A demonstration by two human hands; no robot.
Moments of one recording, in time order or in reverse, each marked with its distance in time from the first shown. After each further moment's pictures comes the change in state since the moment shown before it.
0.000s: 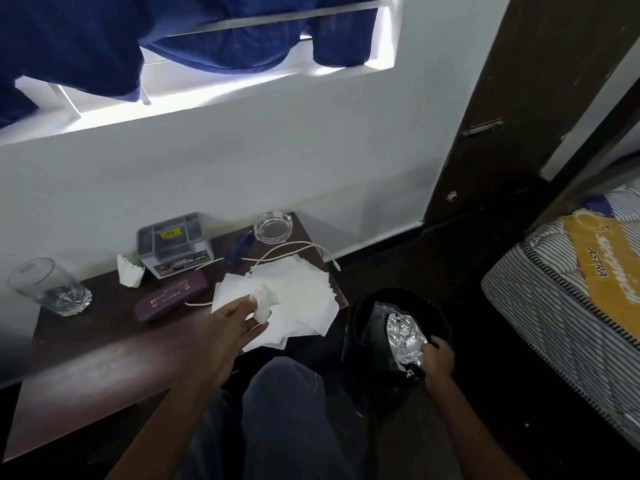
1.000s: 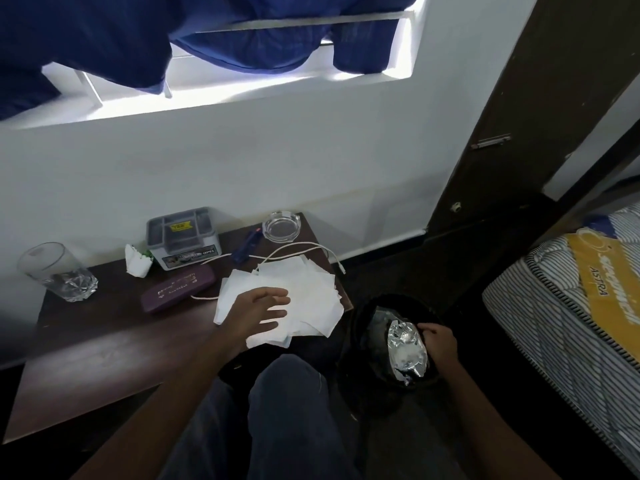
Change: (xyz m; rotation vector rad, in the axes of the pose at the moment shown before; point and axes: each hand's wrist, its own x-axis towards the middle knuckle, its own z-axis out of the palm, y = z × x) left_hand 0.021 0.009 0.005 0.335 -0.155 -0.089; right_hand 0.002 -0.041 0.003 -0.505 -0.098 -0.329
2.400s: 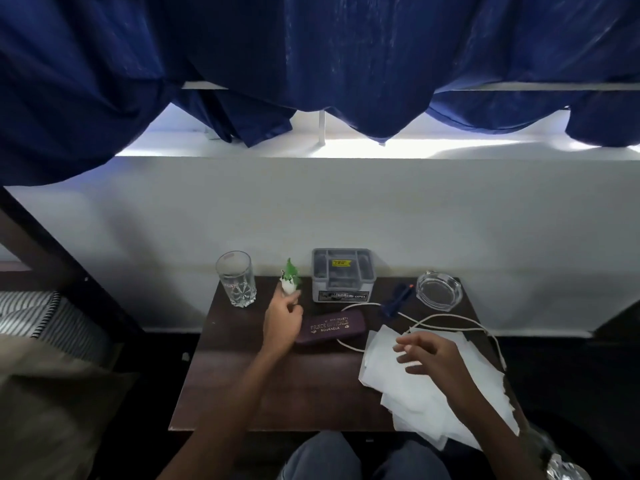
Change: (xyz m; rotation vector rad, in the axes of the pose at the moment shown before) left_hand 0.066 -0.025 -0.225 0.315 0.727 0.283; right_hand -0.139 -0.250 0.180 0.181 -0.614 -0.398
